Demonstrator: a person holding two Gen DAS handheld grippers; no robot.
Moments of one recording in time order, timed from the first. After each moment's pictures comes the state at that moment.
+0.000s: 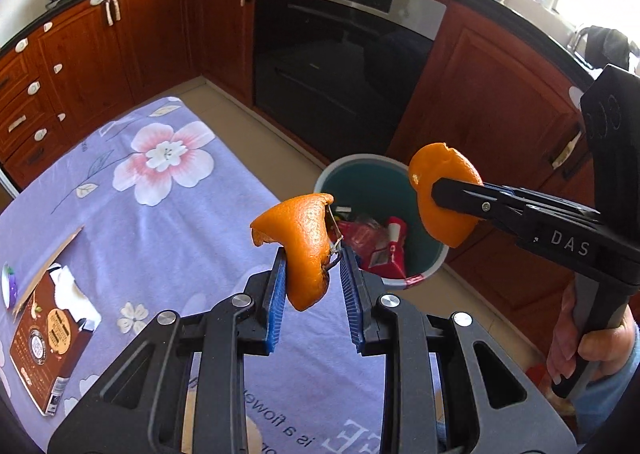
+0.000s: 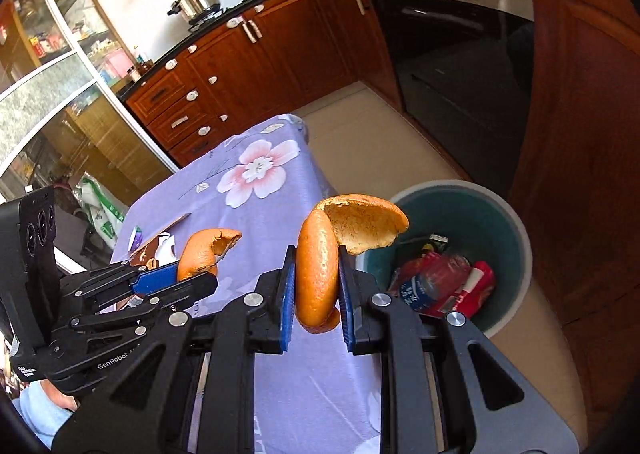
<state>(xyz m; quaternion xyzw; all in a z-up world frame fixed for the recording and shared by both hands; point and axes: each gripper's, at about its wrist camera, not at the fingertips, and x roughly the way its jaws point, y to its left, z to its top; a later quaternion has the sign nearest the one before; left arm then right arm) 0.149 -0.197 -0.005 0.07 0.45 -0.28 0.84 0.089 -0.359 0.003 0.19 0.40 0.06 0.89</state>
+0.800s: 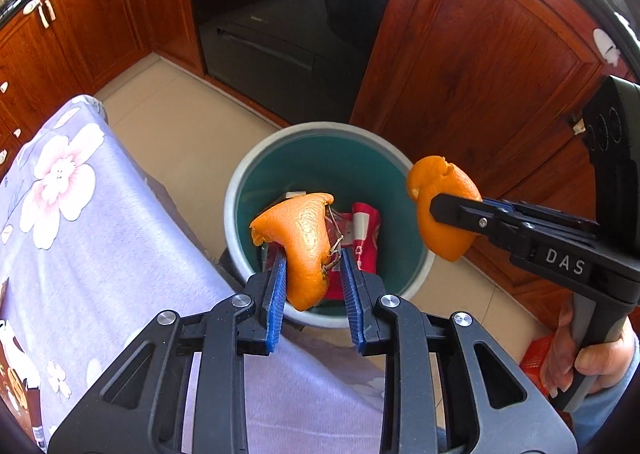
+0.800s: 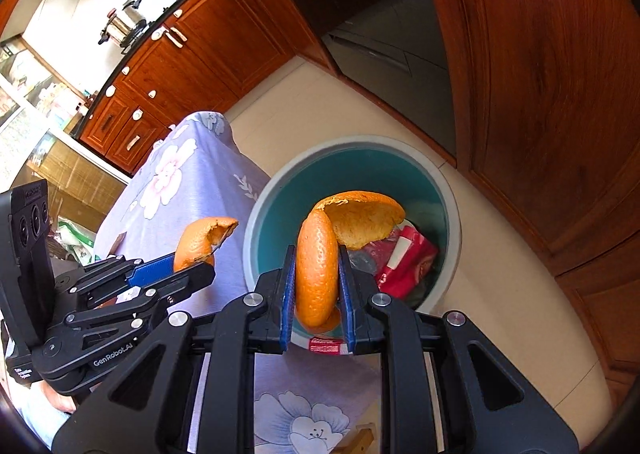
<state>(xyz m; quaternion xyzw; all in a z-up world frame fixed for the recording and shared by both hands) 0.187 -0.319 -0.070 0.13 0.51 -0.31 0.79 0.098 -0.463 -0.078 0.27 0.45 0.01 0.85</state>
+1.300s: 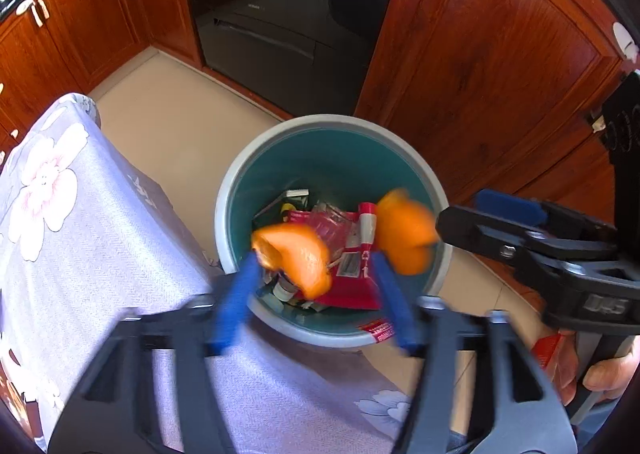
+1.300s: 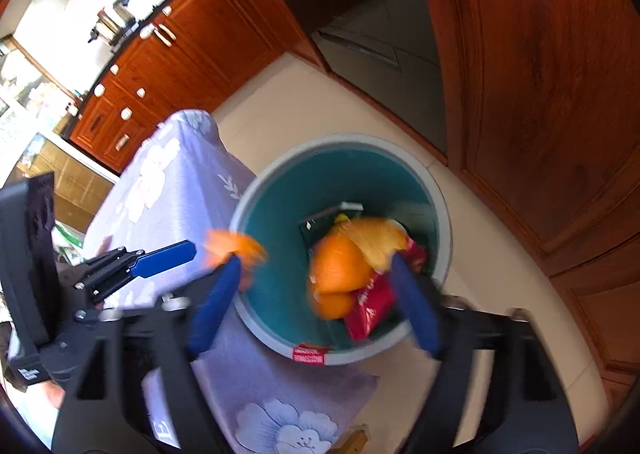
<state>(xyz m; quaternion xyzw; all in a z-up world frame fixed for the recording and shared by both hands) 0.198 -0.330 -0.083 0.15 0.52 -0.30 0.79 0.106 -0.461 -0.080 0.27 0.45 0.00 0.85</state>
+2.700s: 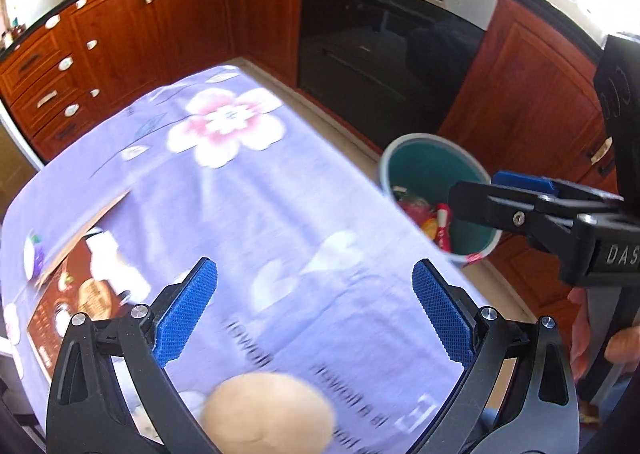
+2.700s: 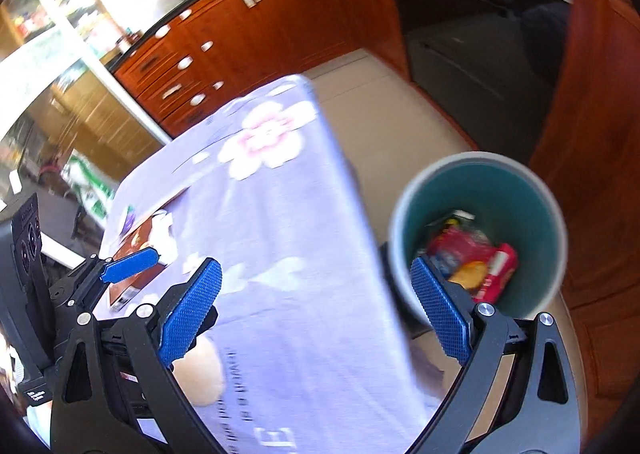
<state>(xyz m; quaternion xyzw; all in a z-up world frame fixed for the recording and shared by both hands) 0.158 -0.120 -0.031 0.08 0.47 -0.21 0.85 0.132 -0.267 -0.010 0.15 0.46 0.09 0.87</state>
